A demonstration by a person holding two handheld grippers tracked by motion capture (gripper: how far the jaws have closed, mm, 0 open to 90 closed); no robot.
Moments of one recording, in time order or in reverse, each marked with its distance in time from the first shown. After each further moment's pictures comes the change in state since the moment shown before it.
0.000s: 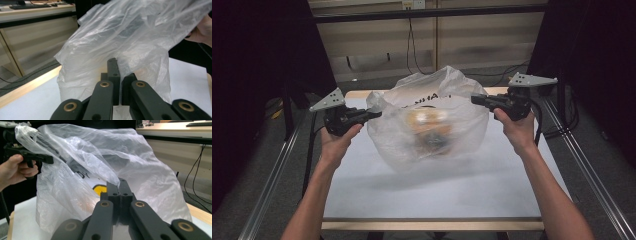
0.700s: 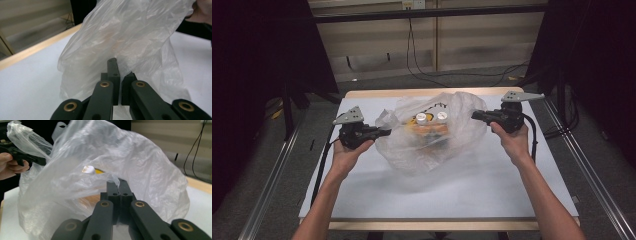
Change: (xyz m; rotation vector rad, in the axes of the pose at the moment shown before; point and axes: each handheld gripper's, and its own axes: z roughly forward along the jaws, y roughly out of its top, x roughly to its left) left arm -0.003 -0.048 0.031 0.185 -0.034 0.000; right arm -0.019 -0.053 0.016 0.094 -0.031 0.063
